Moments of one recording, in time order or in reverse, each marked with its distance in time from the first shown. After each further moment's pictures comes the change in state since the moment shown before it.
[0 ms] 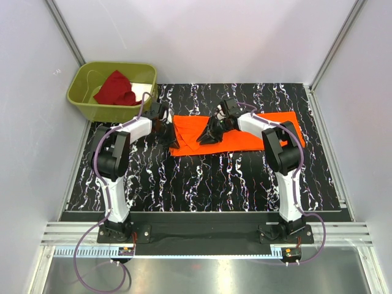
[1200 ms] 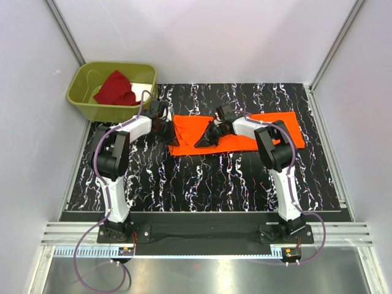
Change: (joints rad) left arm 0.007 0.010 0.025 0.001 -0.005 0.000; right arm 0.022 0.100 -0.007 0.099 -0.018 0.121
